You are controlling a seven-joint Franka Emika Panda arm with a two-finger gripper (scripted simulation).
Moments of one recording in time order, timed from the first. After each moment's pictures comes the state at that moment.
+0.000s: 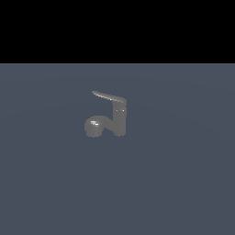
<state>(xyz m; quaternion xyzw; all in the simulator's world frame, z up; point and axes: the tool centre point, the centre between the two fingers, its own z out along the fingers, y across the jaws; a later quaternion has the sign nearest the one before) -0.123 0.008 0.438 -0.97 0.23 0.03 0.06</state>
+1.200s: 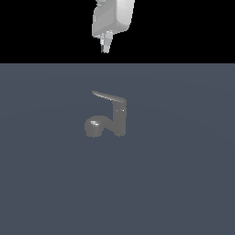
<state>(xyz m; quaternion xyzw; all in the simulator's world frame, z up) 0.007 0.037 0.325 -0.85 0.53 0.06 0.05</state>
